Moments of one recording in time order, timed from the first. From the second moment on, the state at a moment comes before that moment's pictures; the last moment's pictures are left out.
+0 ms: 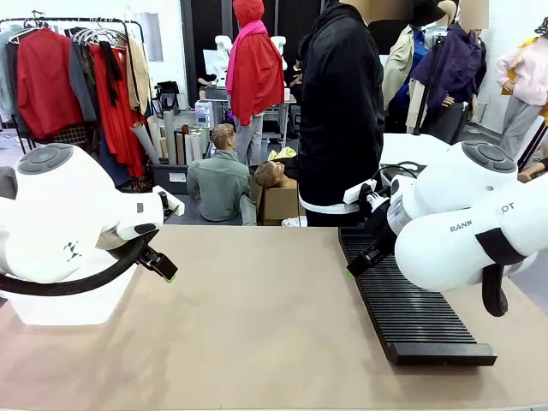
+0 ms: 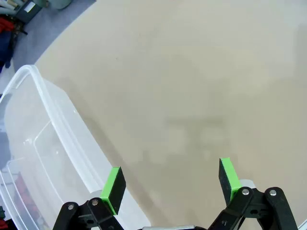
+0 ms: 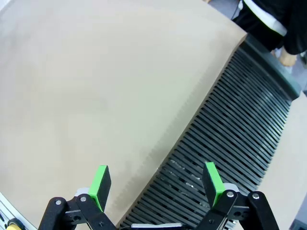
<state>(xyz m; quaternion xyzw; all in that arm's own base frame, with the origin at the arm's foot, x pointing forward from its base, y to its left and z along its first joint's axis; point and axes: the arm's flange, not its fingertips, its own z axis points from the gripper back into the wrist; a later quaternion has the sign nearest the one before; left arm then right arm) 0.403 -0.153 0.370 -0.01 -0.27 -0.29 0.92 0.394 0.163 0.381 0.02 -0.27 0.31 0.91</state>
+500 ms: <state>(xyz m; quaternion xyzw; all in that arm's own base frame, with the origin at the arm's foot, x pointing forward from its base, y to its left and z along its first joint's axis) 0.406 -0.152 0.377 -0.02 -0.27 -0.29 0.92 0.395 0.158 0.388 0.02 -0.28 0.30 0.91</state>
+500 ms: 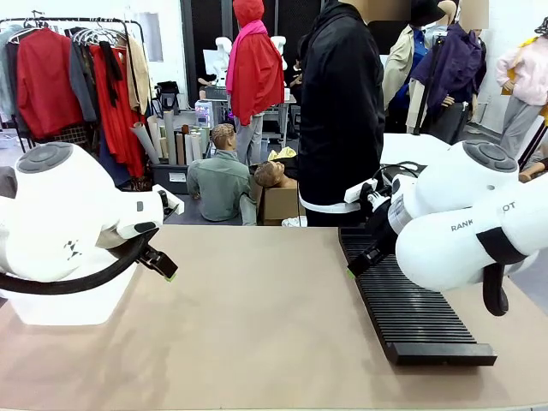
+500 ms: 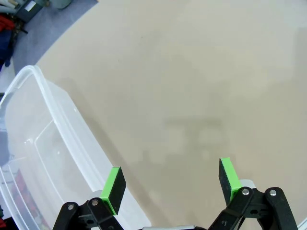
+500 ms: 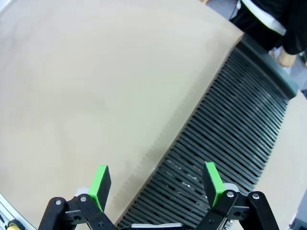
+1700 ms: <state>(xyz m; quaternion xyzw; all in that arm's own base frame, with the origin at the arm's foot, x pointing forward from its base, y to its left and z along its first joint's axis) 0.453 -0.033 0.526 -0.29 -0.18 -0.32 0.88 0.457 0.037 0.531 0.23 -0.17 0.22 0.93</state>
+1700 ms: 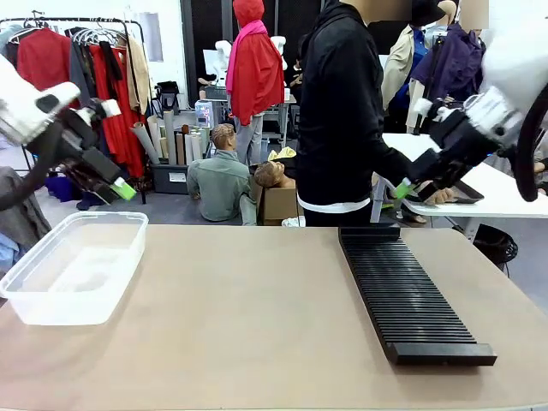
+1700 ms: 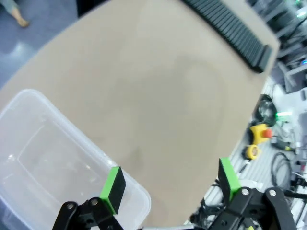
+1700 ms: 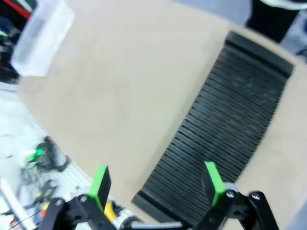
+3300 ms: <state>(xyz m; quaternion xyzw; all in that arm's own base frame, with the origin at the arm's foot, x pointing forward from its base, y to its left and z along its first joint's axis) 0.438 0.109 0.546 -0.46 -0.26 -0.20 0.82 0.394 -0.127 0.531 0.54 -0.23 0.14 0.80</state>
